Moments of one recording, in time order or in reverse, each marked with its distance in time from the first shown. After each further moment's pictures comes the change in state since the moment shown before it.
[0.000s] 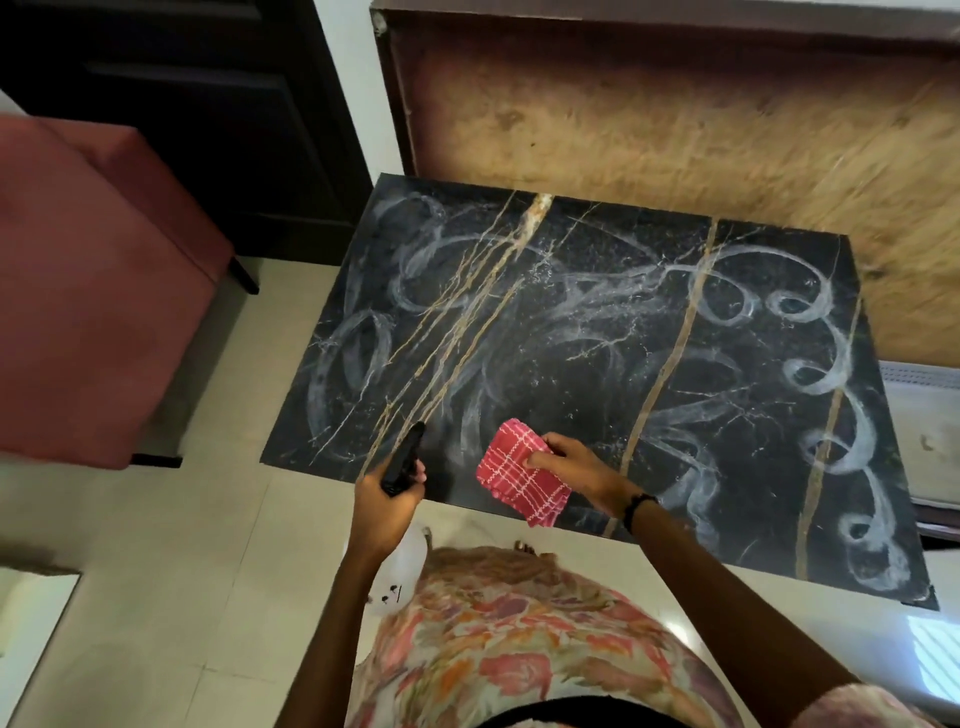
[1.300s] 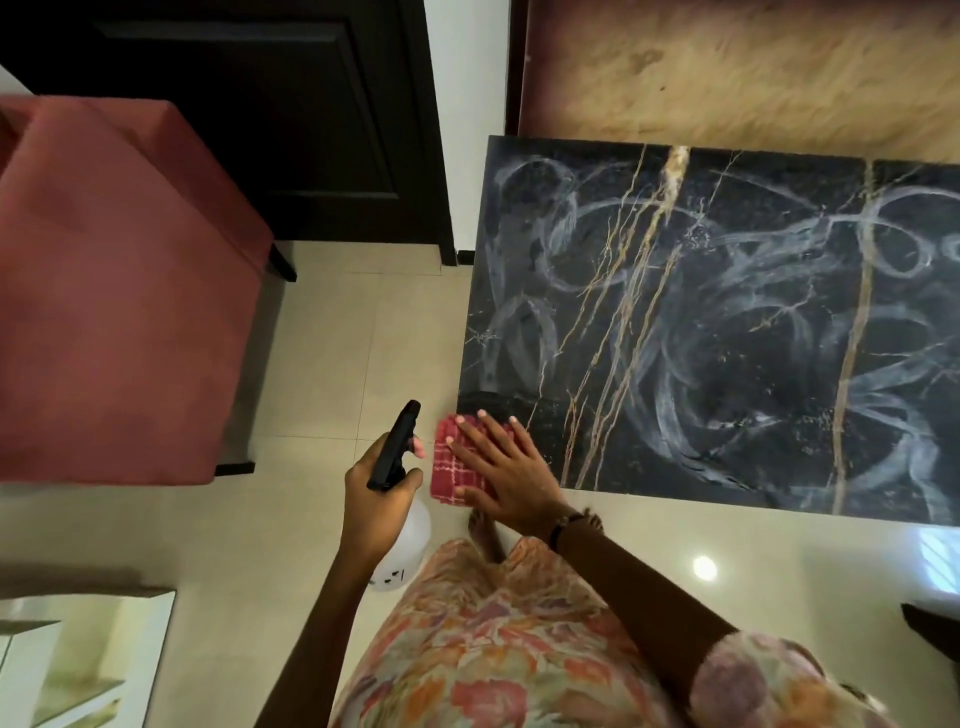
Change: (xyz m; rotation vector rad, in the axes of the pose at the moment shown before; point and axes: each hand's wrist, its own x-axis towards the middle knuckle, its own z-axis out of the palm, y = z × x) left_hand 0.116 -0.025 -0.267 0.001 -0.115 0.185; right_hand 0.153 -0.078 0.310 -1.275 0.223 -0.484
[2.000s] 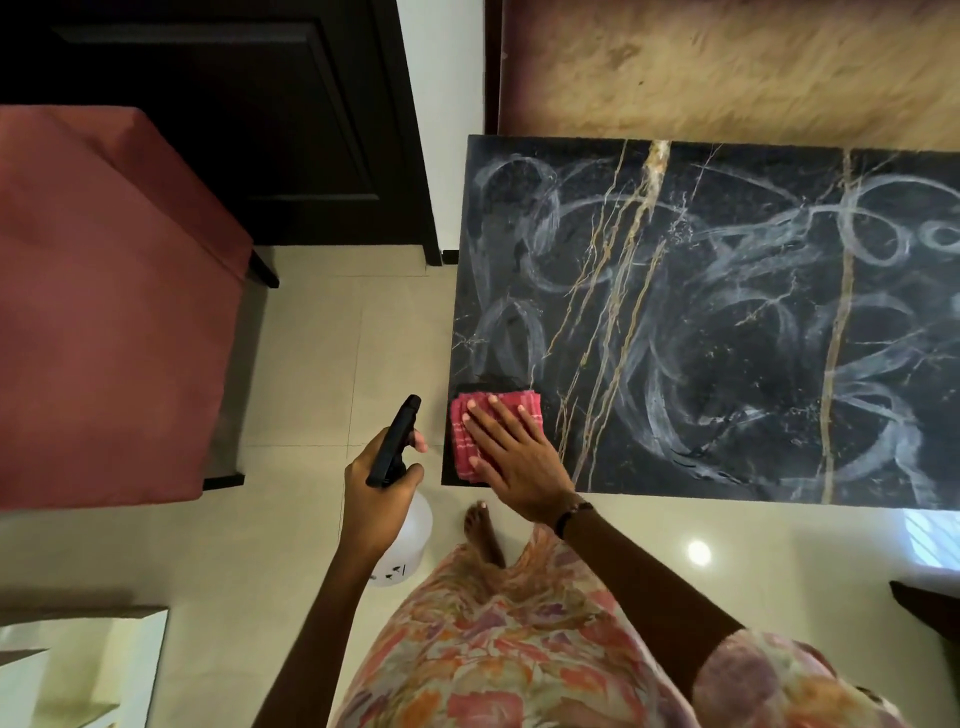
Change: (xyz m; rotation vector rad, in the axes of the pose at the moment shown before) left_hand 0.016 0.008 0.008 0.031 -0.055 0.025; right_hand -0.001 0.019 -0.014 0.067 0.046 0.129
